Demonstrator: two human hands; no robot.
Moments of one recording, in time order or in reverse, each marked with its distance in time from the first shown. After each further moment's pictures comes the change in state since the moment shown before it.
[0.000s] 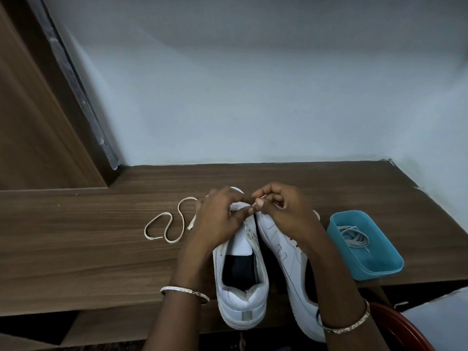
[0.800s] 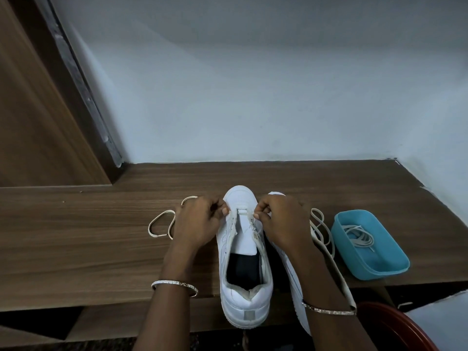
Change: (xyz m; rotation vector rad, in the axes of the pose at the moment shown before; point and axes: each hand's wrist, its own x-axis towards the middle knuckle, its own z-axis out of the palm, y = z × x) left_hand -0.011 -0.036 -0.011 0.163 0.053 -0.182; right_hand 0.004 0.020 0.030 -0.748 0.163 0.029
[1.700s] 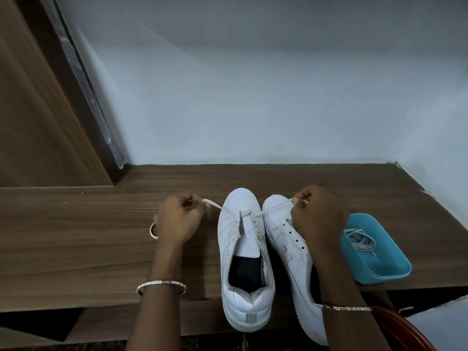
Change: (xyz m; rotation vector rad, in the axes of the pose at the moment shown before) left_hand -0.002 -0.016 -0.024 -0.326 0.194 -0.333; right_hand 0.003 0.014 -0.038 0.053 0.259 0.353
